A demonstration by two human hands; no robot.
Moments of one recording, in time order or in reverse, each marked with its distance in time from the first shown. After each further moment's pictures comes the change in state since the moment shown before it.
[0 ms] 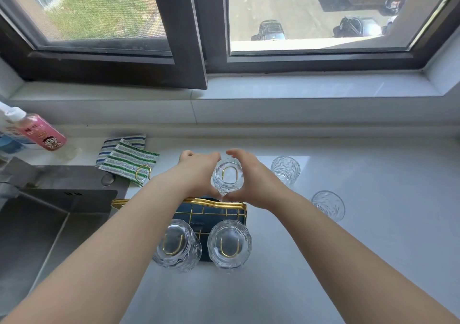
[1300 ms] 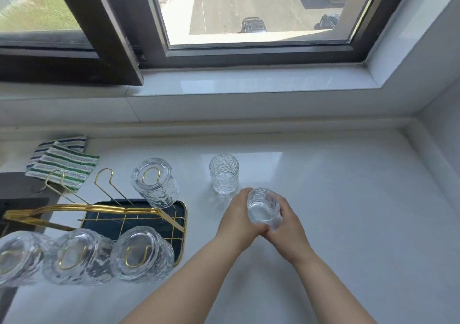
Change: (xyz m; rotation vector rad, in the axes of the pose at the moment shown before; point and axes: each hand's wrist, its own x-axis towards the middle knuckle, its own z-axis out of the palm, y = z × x) left_hand 0.030 0.196 0.123 -0.967 0.090 -0.085; right_hand -0.110 0.191 -0.015 0.472 0.337 0.289
